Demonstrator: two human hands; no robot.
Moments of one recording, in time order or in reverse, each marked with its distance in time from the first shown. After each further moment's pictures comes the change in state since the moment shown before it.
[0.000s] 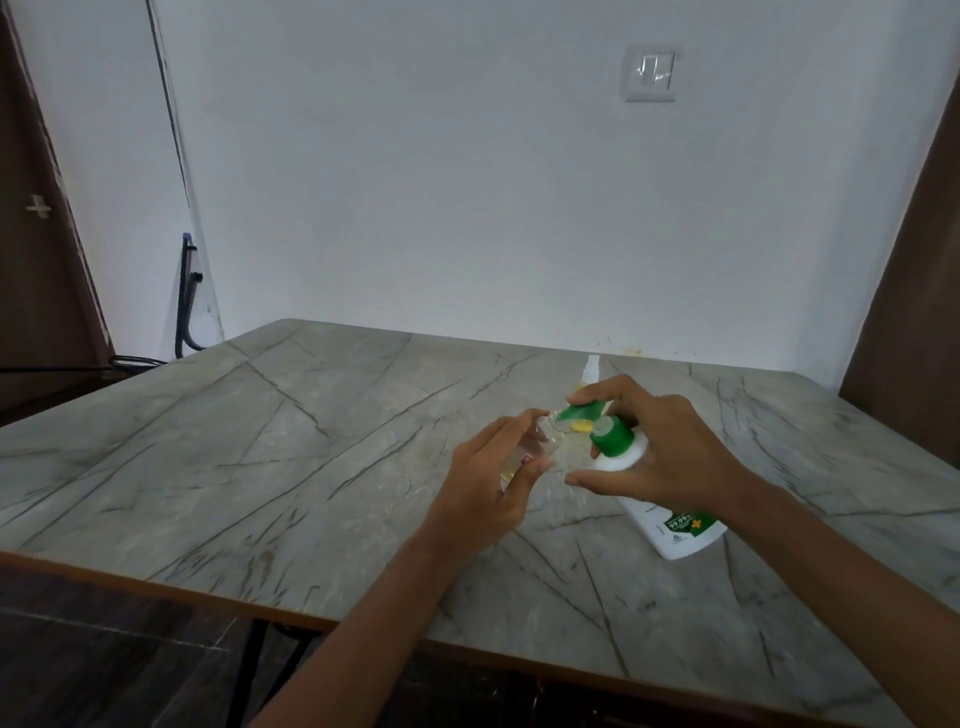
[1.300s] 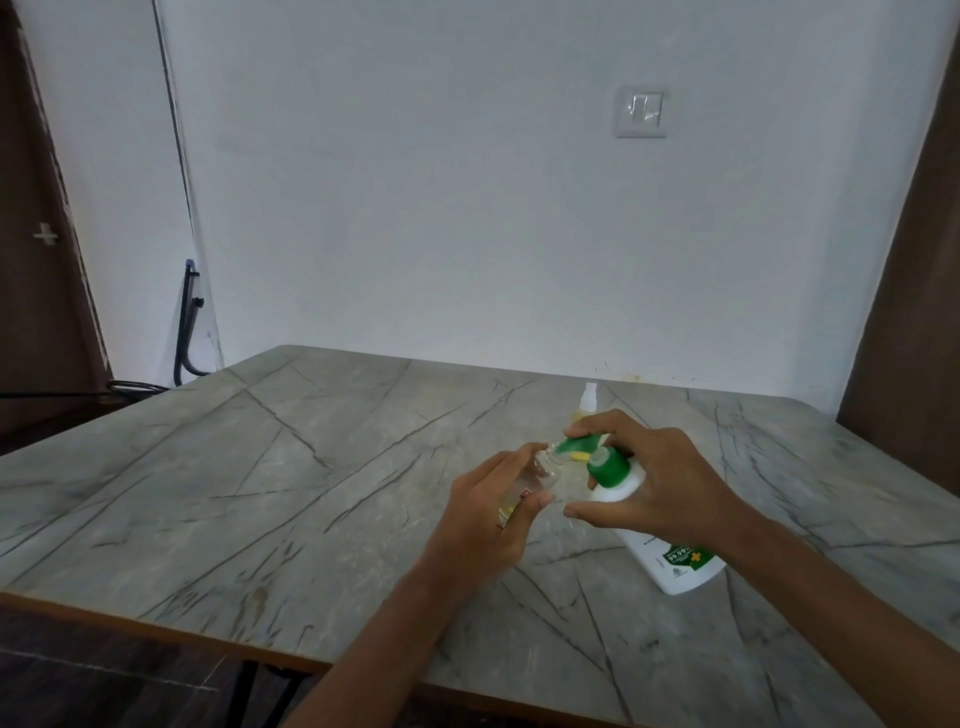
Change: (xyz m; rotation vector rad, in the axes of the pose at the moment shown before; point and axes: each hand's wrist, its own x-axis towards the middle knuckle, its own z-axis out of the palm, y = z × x) left_hand -0.004 -0.002 0.004 0.015 -0.026 -0.023; right_hand 0.000 0.000 0.002 0.007 0.016 0.007
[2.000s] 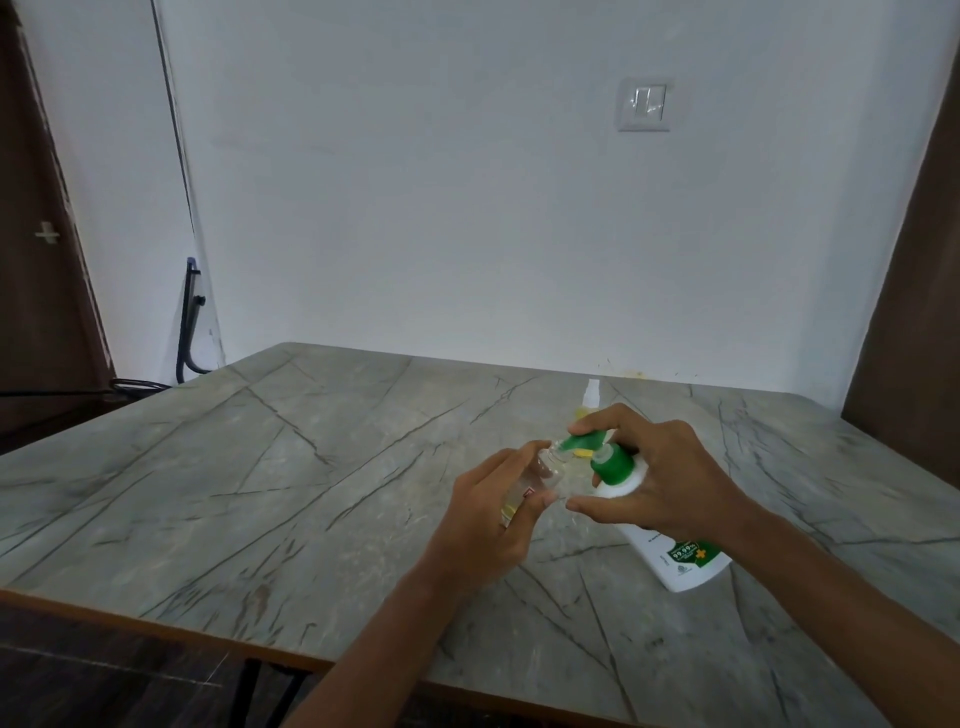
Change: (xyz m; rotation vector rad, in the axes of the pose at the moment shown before) left_hand 0.000 -0.002 -0.001 -0.035 0.002 0.051; right_hand 0.003 -0.002 -0.001 0.026 0.002 0.001
